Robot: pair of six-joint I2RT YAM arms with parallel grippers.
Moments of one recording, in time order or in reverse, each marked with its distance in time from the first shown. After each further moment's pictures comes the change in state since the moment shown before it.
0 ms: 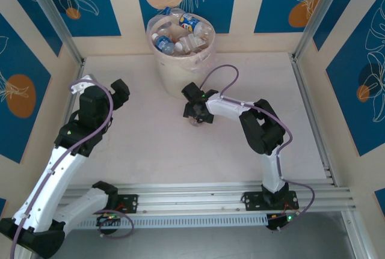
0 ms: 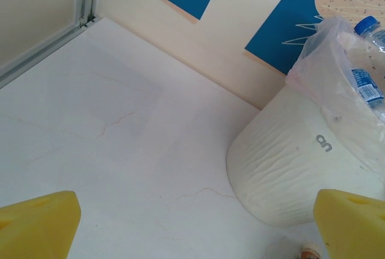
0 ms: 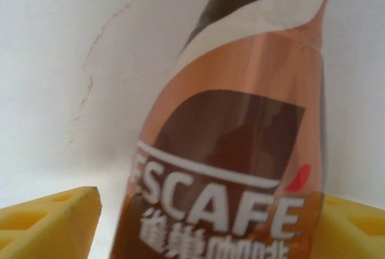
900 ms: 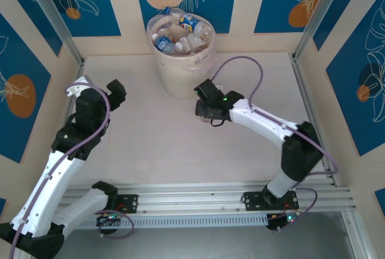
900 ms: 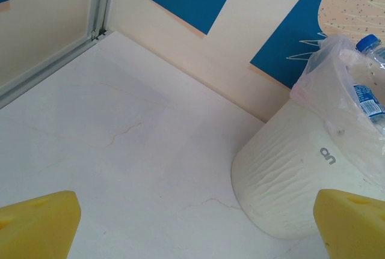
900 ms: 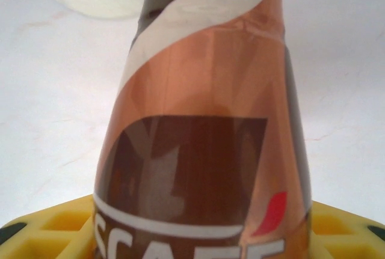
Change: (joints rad) left arm 0.001 -0.037 -0.003 -0.005 -0.040 0.007; right arm 0.042 -0.477 -0.159 -0.109 0.088 -0.121
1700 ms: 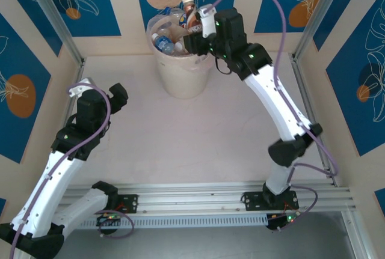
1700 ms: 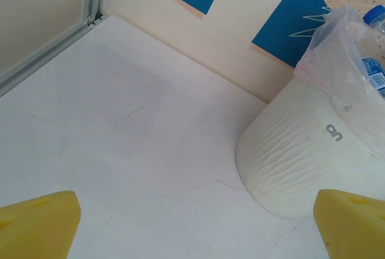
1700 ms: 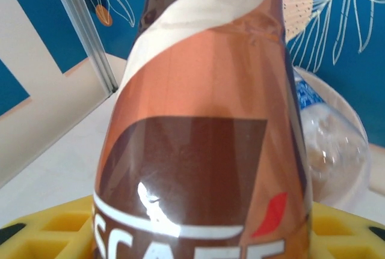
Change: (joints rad) left arm 0.000 -0.003 -0.008 -0.045 0.043 0.011; right arm -0.127 0.263 0.964 -0.016 -0.248 -0.689
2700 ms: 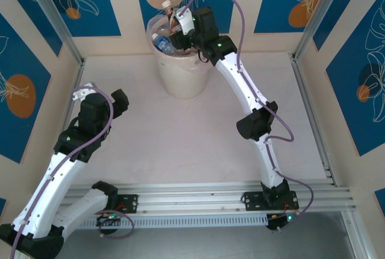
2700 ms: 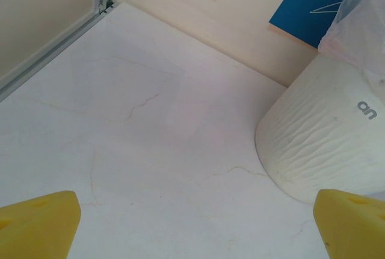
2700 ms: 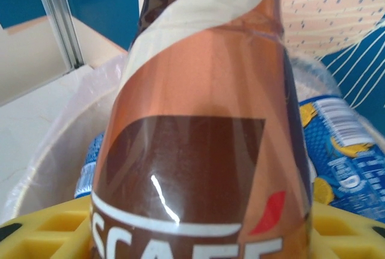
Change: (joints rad) left arm 0.000 -0.019 -0.054 -0.023 -0.010 0.026; right arm -0.048 0.497 0.439 0.010 -0.059 -0.222
